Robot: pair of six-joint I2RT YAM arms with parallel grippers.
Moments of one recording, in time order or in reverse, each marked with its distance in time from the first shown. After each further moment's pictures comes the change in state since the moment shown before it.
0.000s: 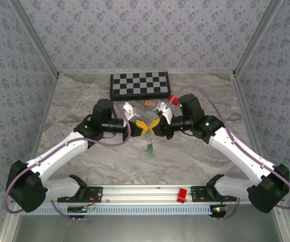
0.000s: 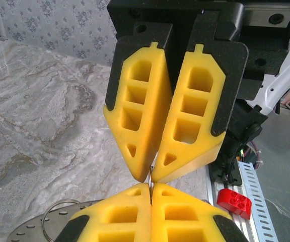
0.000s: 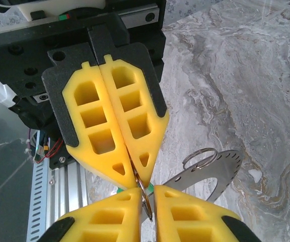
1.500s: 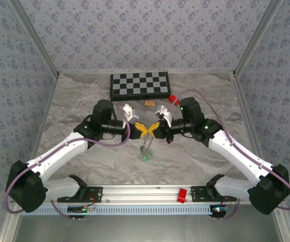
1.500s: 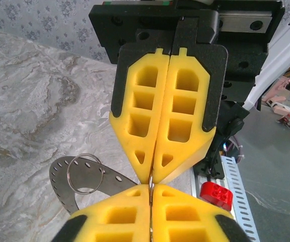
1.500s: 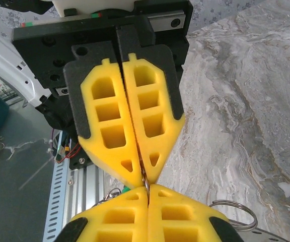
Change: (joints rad) left arm 0.008 -0.001 -0.015 -0.016 0.066 -0.019; right arm -0.008 -0.016 -0.093 0.123 -0.118 0.034
